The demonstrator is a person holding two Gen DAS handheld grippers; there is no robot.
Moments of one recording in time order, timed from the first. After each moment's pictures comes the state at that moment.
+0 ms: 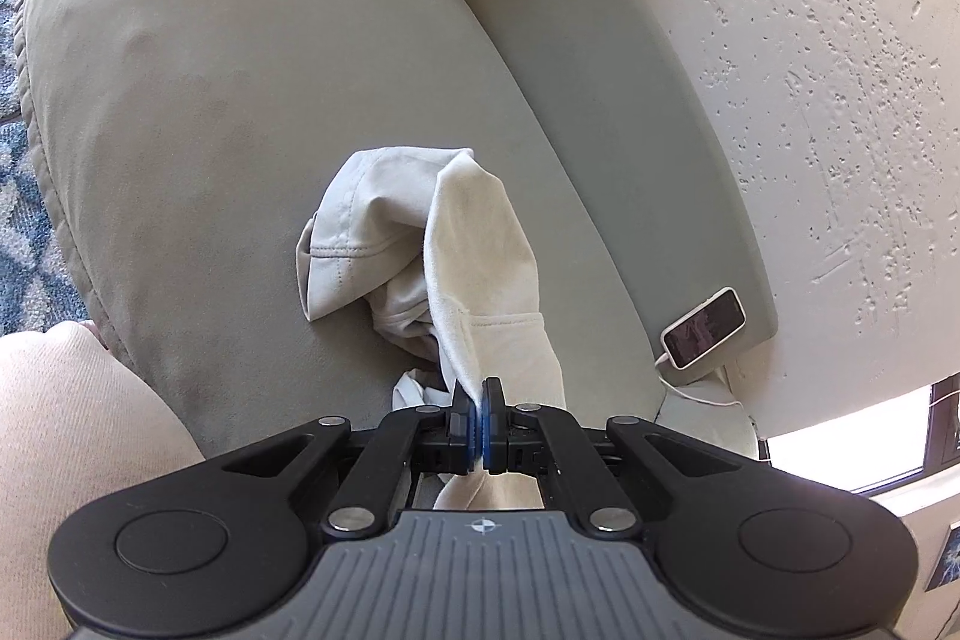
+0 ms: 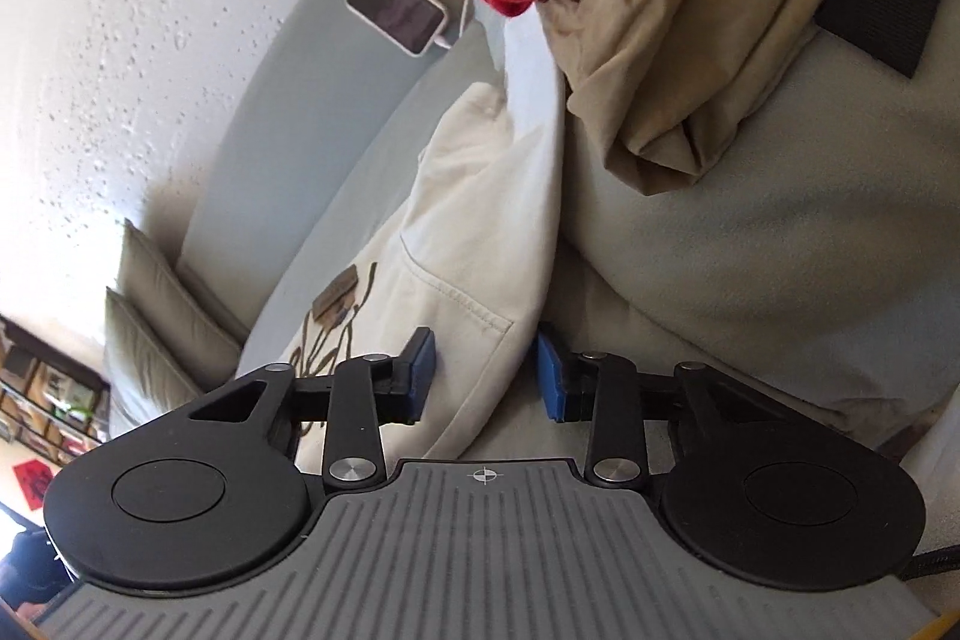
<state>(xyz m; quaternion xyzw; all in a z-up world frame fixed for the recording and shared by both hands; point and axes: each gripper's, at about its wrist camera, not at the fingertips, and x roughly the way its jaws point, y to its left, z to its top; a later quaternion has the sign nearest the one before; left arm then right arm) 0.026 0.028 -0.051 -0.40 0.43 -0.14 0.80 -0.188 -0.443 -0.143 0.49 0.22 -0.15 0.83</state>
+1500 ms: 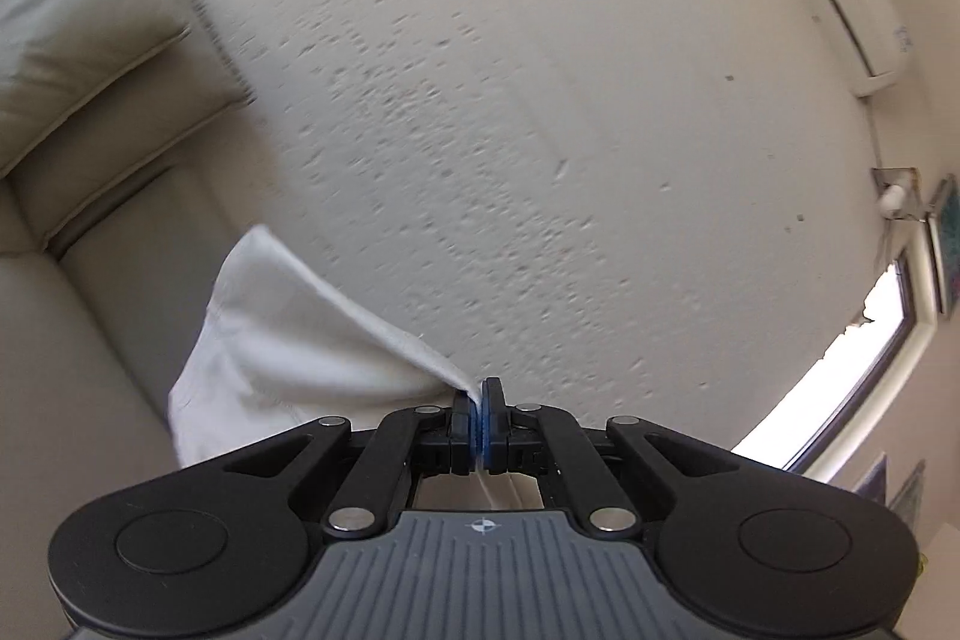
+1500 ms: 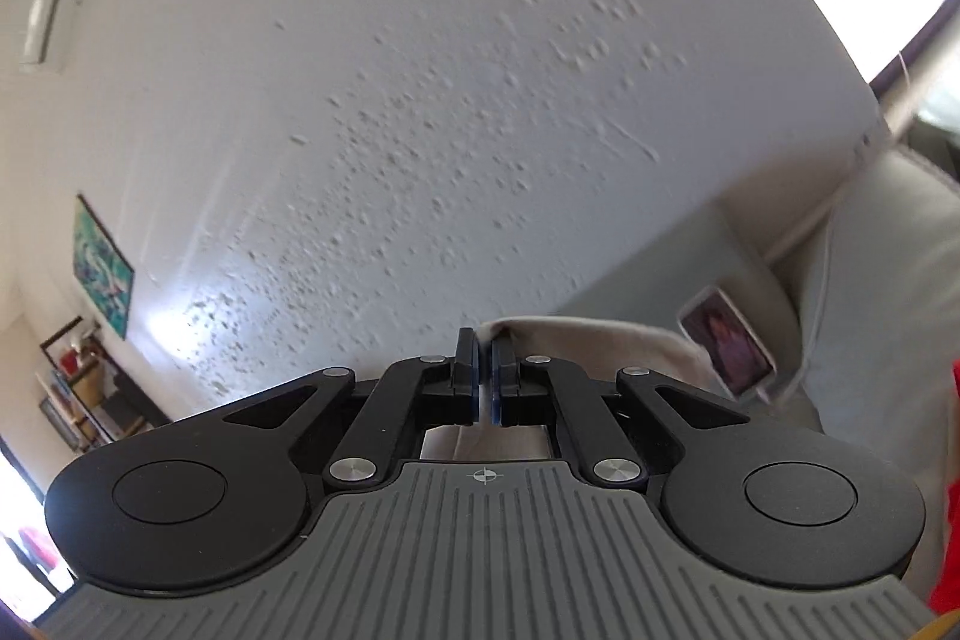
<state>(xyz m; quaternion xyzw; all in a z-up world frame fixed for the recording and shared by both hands) 0.126 0.034 0.239 -0.42 0.13 -0.33 0.83 -0.089 -0.511 0.253 0.37 0.02 -0.08 0.93</state>
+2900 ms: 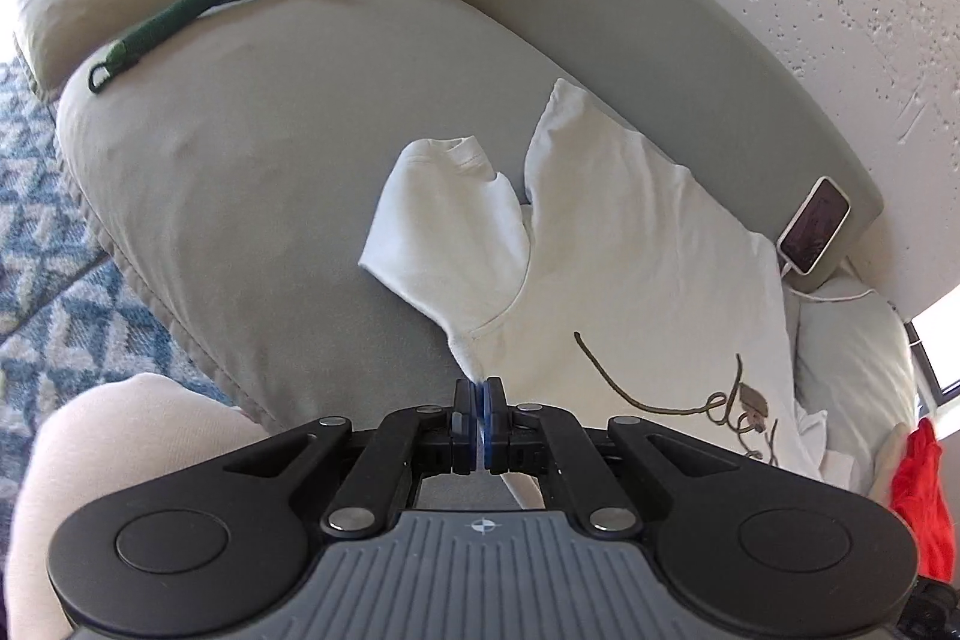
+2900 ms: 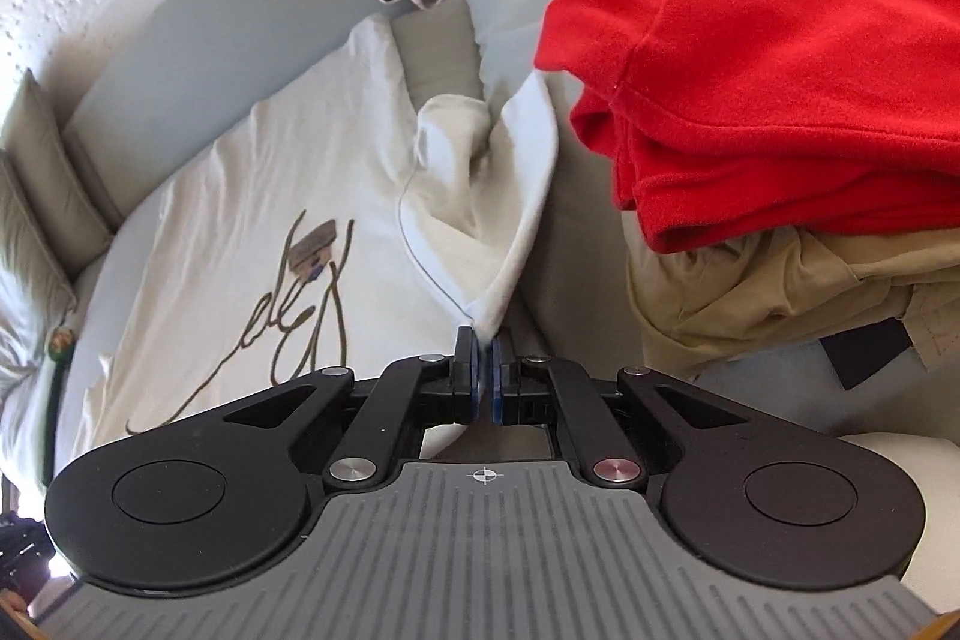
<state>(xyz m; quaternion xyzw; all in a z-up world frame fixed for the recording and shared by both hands) 0.013 0.012 -0.050 -0.18 0.45 -0.08 0.87 -0.152 -0.482 -0.052 0.33 0.37 -0.21 0.84</state>
